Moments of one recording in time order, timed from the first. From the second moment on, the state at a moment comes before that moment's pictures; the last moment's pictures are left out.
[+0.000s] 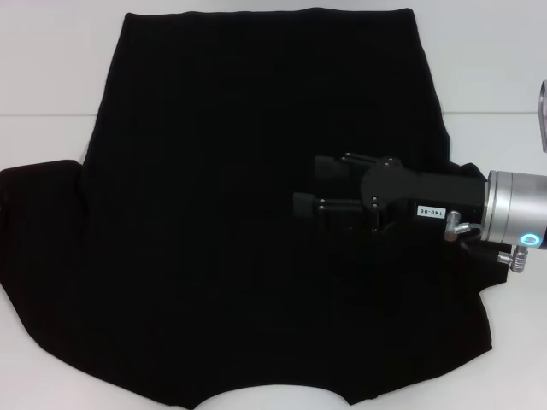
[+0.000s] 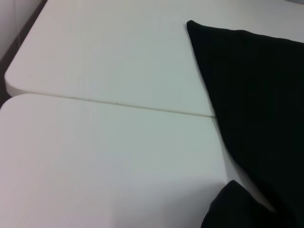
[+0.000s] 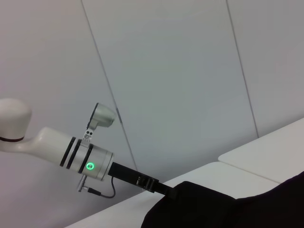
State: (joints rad) left arm -0.56 -2.04 0.45 0.78 2.47 0.89 -2.10; right arm 0.72 2.09 -0.75 -0.47 -1.82 -1.47 1.37
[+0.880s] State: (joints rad) left arm -0.51 -2.05 0.42 0.86 2.47 0.97 -2.16; right arm 0.71 2.09 -0.75 -0.47 -1.82 -1.47 1.36
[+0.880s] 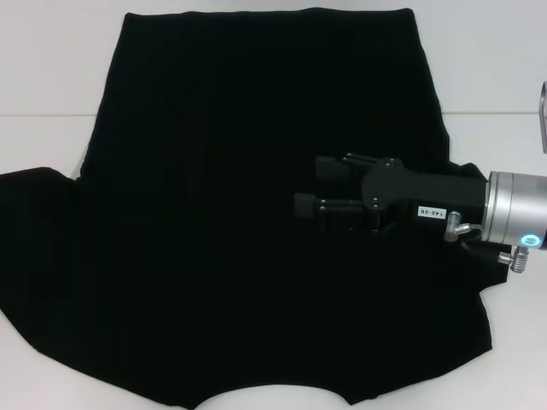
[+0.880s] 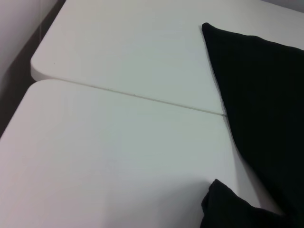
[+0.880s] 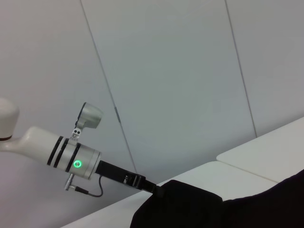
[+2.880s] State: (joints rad) left arm -0.51 -2.04 0.39 0.90 2.53 1.06 -2.25; right arm 0.71 2.09 -0.75 -0.46 -1.82 -1.46 1.35
